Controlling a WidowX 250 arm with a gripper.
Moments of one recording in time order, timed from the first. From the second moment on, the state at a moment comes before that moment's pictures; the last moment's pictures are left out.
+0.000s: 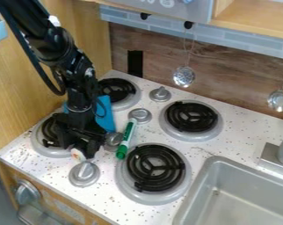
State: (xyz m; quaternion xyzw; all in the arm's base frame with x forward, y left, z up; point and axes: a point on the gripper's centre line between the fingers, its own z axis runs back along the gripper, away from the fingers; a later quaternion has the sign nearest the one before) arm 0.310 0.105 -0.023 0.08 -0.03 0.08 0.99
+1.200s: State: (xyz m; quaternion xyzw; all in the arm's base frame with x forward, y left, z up) arm 0.318 0.056 0.038 0.04 -0.05 0.10 0.99
